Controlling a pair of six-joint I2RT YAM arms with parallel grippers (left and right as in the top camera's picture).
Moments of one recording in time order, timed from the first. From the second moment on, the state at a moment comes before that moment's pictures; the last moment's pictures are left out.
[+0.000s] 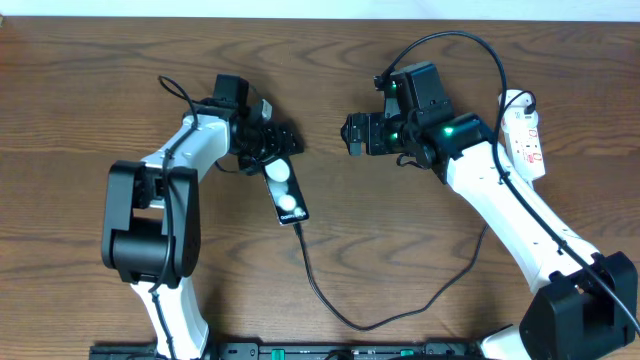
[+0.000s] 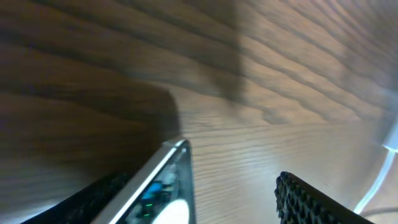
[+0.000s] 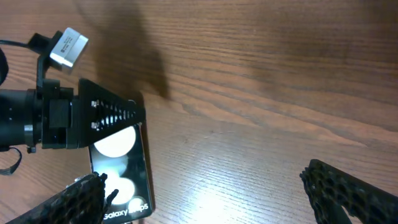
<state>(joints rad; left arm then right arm) -0.13 2.03 1.30 -0.59 0.53 -0.44 0.42 1.66 1.33 -0.61 -0.19 0.35</state>
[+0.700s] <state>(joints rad) -0.14 2.01 1.32 -0.72 0.19 -0.49 0.42 1.66 1.33 -0.61 -0.19 0.35</state>
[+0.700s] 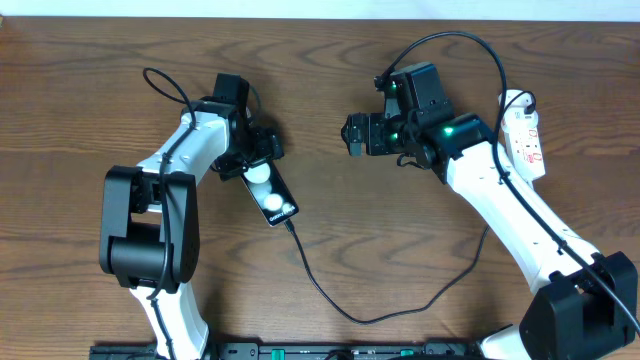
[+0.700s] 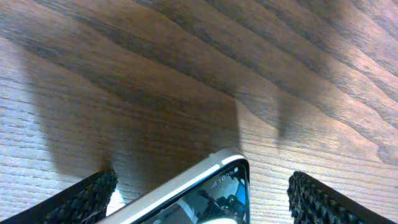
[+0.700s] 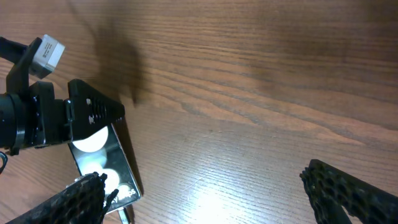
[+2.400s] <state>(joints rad) -0.14 1.87 1.33 -0.76 0.07 -0.36 0.42 1.66 1.33 -0.61 -0.19 0.35</state>
